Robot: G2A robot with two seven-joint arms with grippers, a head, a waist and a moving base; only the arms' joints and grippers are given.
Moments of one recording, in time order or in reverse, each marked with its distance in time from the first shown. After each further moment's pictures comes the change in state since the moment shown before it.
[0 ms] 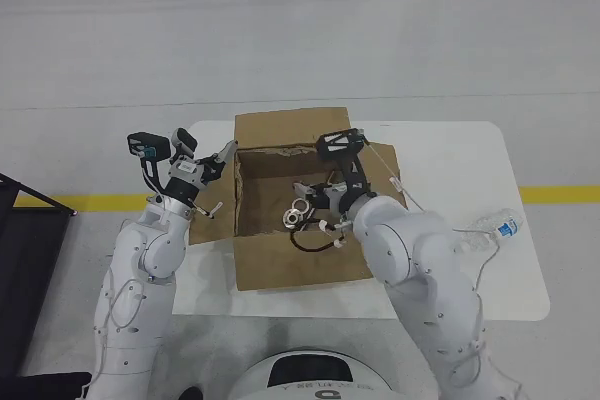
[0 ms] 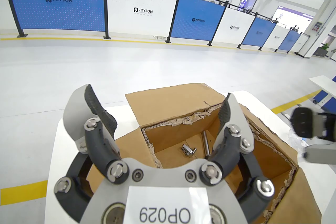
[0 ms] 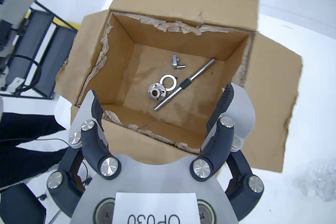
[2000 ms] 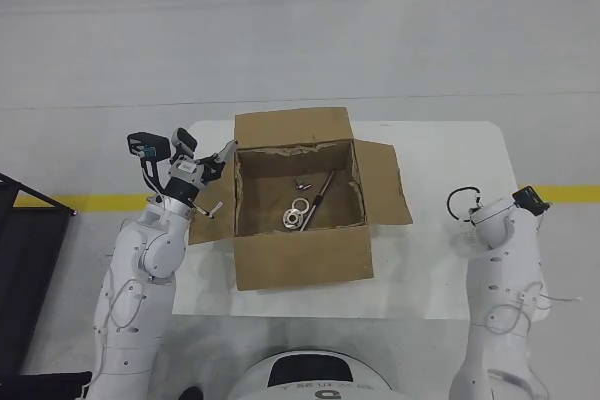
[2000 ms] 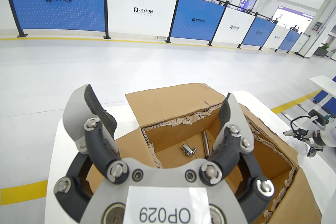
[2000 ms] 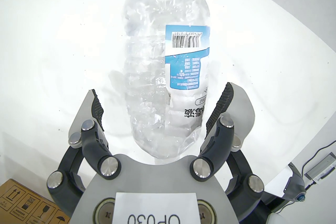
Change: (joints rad) left arm 0.000 0.000 0.000 0.000 0.000 0.000 0.000; right arm 0.126 -0.005 0.718 0.777 -0.074 0.558 -0.137
